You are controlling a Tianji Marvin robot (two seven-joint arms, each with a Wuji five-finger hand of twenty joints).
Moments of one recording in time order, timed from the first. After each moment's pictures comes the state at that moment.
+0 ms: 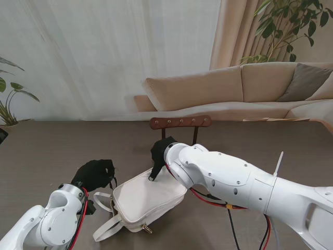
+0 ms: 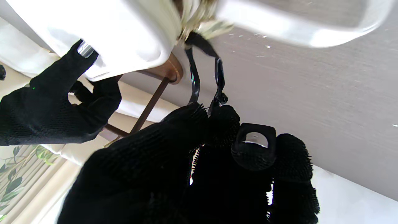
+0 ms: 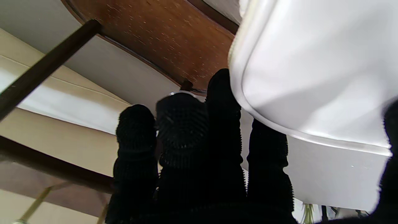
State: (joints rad) left arm 1.83 -1.09 -1.40 -1.91 0.70 0.17 -0.09; right arm -0.64 -1.17 0.16 -1.37 -0.79 0.34 0.37; left_hand 1.00 -0.64 0.90 -0.16 0.74 0.20 1.04 0.72 1.21 0.26 0.51 1.22 1.09 0.31 1.01 1.50 0.44 0.40 1.36 0.77; right_hand 0.22 -0.58 0.50 -0.22 1.00 -0.28 0.88 0.52 1.26 -0.07 0.63 0.67 1.28 0.01 1.14 0.64 0.63 0.17 1.43 0.60
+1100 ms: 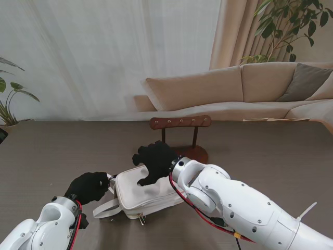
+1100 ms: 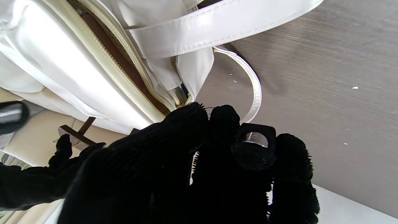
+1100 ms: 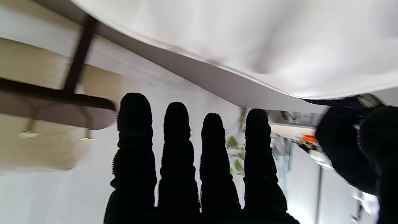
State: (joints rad) left arm 1.94 -1.08 -1.46 -1.96 0.74 0.17 -0.12; right arm -1.04 -1.08 0.54 -1.56 -1.06 -0.03 -0.02; left_hand 1.00 -0.64 0.90 -0.16 0.74 0.20 1.04 0.72 1.21 0.26 0.51 1.22 1.09 0.31 1.01 1.50 0.44 0.40 1.36 0.77; right_hand 0.11 -0.50 0.73 -0.05 0.49 -0.16 0.76 0.35 0.60 0.01 0.56 0.39 0.72 0.10 0.34 0.32 0.63 0.20 1.01 0.51
